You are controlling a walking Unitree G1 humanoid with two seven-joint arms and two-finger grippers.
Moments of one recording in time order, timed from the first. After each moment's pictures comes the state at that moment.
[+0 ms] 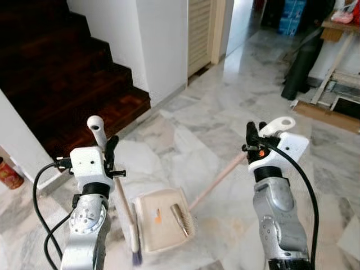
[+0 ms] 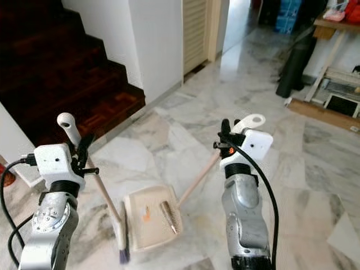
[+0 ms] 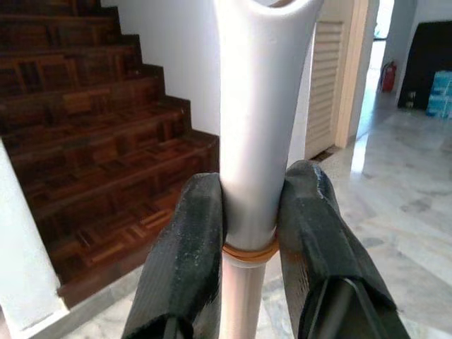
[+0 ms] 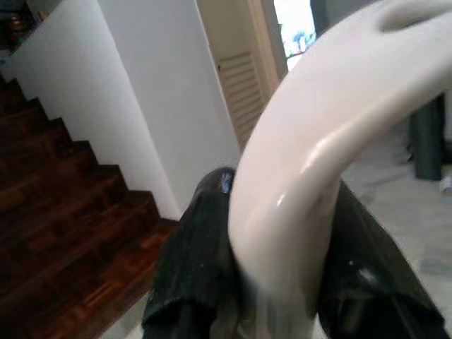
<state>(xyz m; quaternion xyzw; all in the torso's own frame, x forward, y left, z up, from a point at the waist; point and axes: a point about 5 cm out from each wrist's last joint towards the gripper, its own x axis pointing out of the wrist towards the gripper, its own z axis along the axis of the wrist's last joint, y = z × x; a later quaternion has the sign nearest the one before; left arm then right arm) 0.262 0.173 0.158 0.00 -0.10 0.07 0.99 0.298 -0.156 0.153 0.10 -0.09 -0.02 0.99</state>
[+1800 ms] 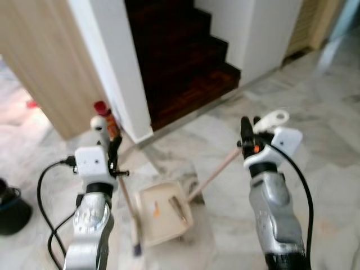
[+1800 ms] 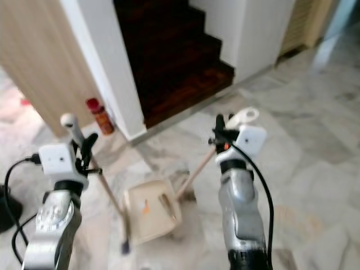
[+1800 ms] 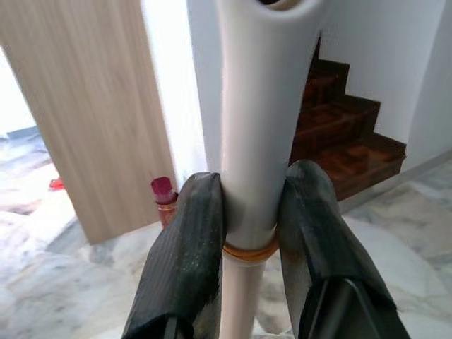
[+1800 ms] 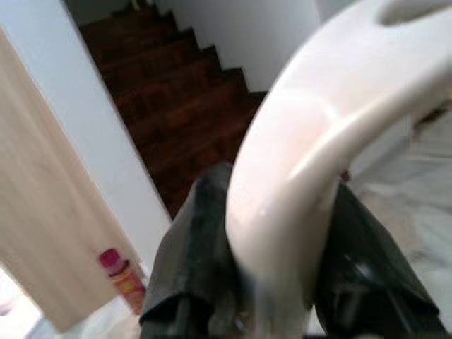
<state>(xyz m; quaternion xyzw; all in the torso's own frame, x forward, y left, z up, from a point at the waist) 0.262 0.169 0.156 0.01 -0.10 0.07 0.99 0.305 -0.143 0.157 0.10 -0.09 0.01 0.99</state>
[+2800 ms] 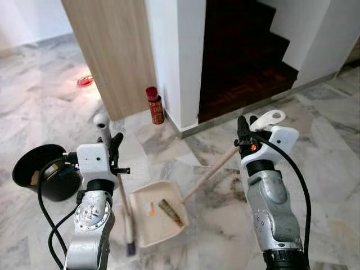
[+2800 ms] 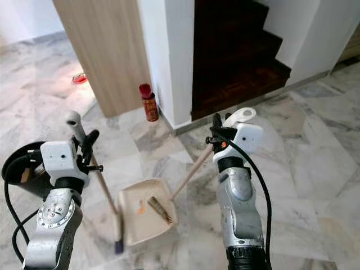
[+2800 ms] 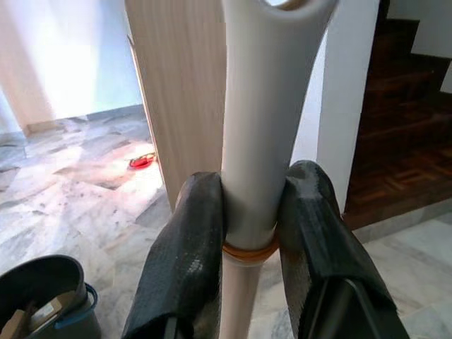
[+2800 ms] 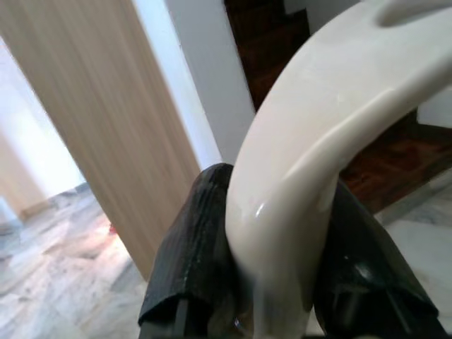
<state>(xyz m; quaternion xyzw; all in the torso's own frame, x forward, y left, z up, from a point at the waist) 0.266 0.165 0.161 0.01 -0.11 0.06 0.99 0.309 -0.140 0.162 0.10 -0.10 0.02 0.99</state>
